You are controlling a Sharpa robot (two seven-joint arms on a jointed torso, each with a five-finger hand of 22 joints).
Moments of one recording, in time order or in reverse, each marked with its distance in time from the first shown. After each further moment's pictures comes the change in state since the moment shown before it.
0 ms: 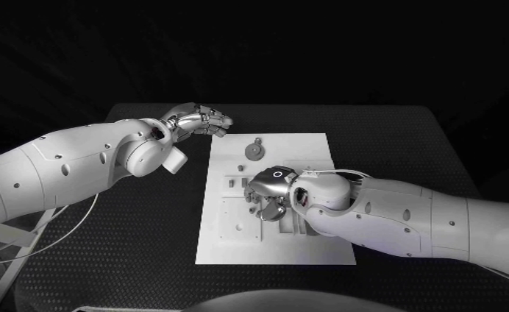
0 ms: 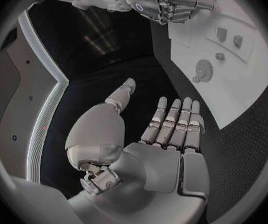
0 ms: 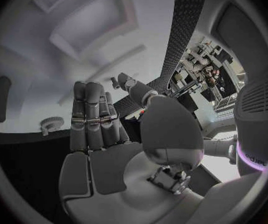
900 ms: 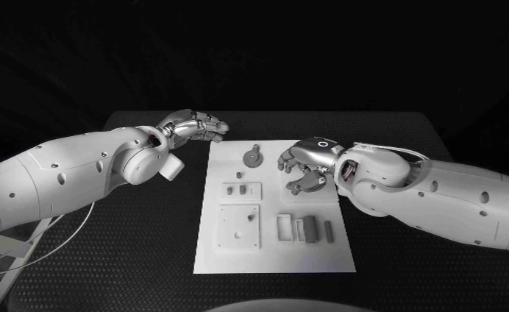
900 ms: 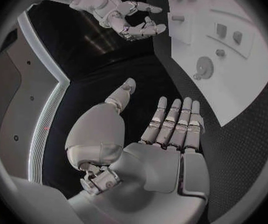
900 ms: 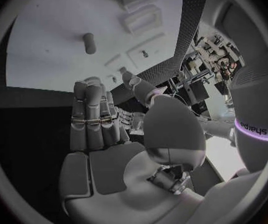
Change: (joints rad) left arm 0.000 -0.003 -0.001 -0.009 0.001 -0.005 0.020; left_hand 0.000 0.000 0.003 -0.003 0.000 0.000 0.000 0.004 0.000 0.004 -0.004 0.000 0.001 0.000 0.000 0.000 0.002 0.000 0.000 0.000 0.000 -0.001; right arm 0.119 -0.254 0.046 0.130 0.077 -0.069 0.011; right_hand -0.035 -0.054 -0.021 0.027 0.000 -0.014 -0.030 -0.004 -0.003 0.031 -0.008 0.005 0.036 0.007 -0.018 0.081 0.002 0.001 0.025 -0.018 0.063 0.000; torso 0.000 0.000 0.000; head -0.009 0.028
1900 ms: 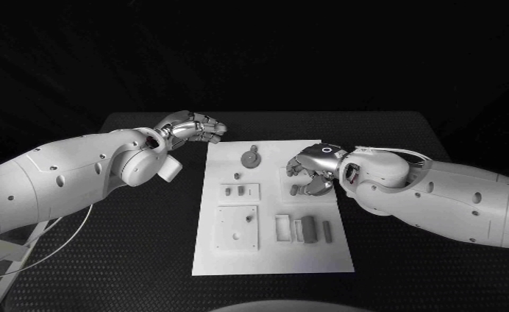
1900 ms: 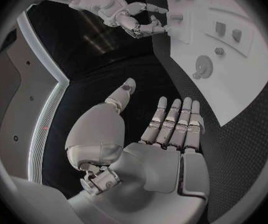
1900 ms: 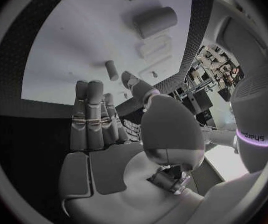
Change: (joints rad) left arm -0.001 0.012 -0.002 -0.015 0.000 0.001 0.002; left_hand 0.000 0.000 0.000 0.000 0.000 0.000 0.000 0.000 0.000 0.000 0.000 0.000 0.000 0.000 0.000 0.000 0.001 0.000 0.000 0.000 0.000 -0.001; right arm -0.013 0.005 -0.023 -0.077 -0.056 0.057 0.017; right_hand 0.043 0.038 -0.054 -0.009 0.004 -0.034 -0.008 0.042 0.015 -0.107 0.006 0.033 -0.051 0.066 0.004 -0.011 -0.091 0.015 0.022 -0.002 -0.072 -0.009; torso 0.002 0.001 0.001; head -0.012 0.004
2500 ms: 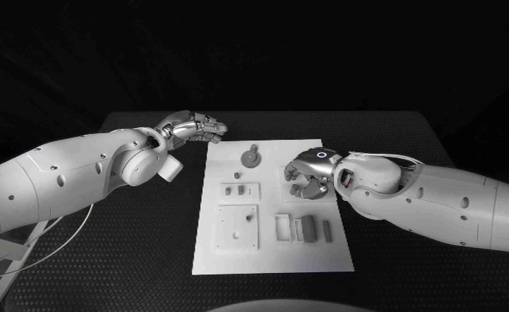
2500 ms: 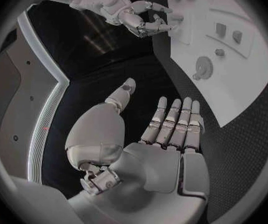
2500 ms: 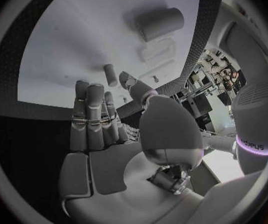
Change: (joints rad) left arm 0.000 0.001 0.000 0.002 0.000 0.002 -0.002; left_hand 0.000 0.000 0.000 0.000 0.000 0.000 0.000 0.000 0.000 0.000 0.000 0.000 0.000 0.000 0.000 0.000 0.000 0.000 0.000 0.000 0.000 -0.001; right arm -0.022 0.029 -0.015 -0.022 -0.033 -0.014 -0.007; right_hand 0.009 0.025 -0.004 -0.022 0.000 0.036 0.005 0.000 -0.020 0.052 -0.002 0.000 -0.002 0.005 0.002 0.047 0.019 -0.010 0.023 -0.013 0.010 0.008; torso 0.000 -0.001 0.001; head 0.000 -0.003
